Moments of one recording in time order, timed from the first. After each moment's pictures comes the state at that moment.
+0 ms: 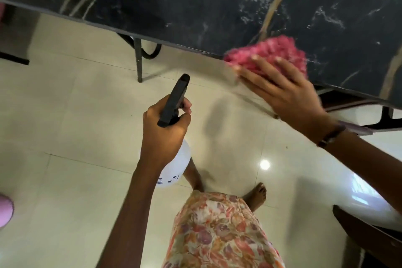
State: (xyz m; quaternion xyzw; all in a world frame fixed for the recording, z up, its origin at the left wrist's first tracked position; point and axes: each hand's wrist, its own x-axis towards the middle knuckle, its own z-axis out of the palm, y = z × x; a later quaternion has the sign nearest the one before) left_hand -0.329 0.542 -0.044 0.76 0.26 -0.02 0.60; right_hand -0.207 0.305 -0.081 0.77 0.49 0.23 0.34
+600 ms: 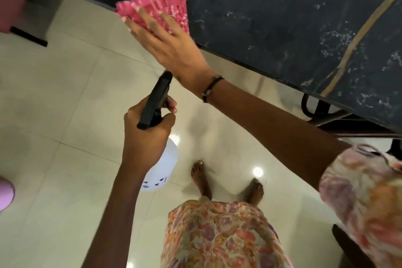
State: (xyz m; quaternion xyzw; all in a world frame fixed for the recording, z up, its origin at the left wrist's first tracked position) left_hand -0.341 0.685 -0.036 0.73 0.30 0.03 0.62; right_hand -0.177 0.657 -0.086 0.77 0.56 0.20 0.24
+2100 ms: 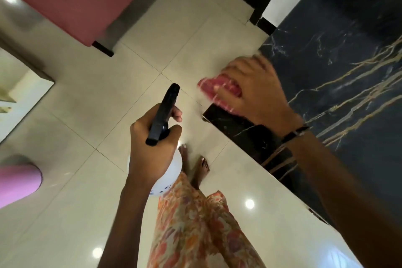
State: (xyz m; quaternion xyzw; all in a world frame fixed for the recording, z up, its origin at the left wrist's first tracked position) left_hand -0.240 0.943 0.001 0.70 0.38 0.14 0.59; right_hand -0.042 0.838 -0.034 0.85 0.51 -0.09 -0.07
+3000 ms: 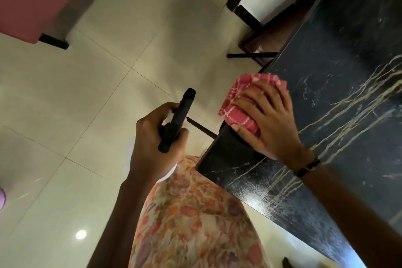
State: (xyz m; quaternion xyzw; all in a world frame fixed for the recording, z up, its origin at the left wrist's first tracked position) left_hand -0.141 1.018 -0.011 0.75 0.34 0.01 0.57; right_hand 0.019 0.825 -0.033 0.86 0.51 -0.09 0.02
